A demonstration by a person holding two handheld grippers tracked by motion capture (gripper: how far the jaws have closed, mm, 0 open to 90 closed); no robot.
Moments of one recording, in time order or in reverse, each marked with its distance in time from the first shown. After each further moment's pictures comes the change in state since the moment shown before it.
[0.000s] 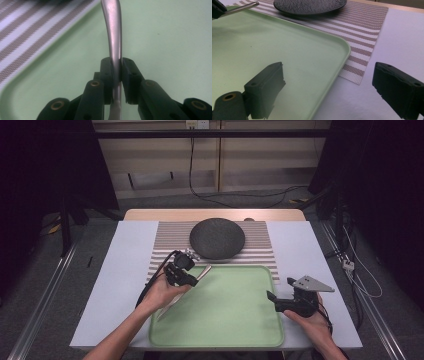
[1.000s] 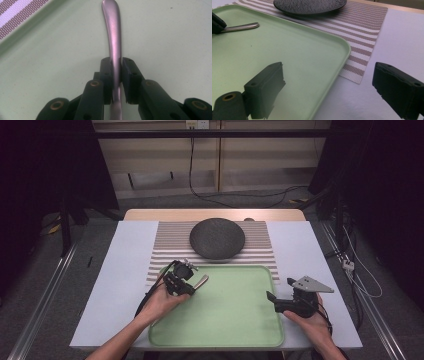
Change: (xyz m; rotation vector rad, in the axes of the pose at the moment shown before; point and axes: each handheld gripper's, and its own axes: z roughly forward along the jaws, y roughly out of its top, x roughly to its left) left arm -0.004 -0.025 0.018 0.038 0.022 -0.026; right arm 0.002 0.000 -0.001 0.002 -0.007 -0.007
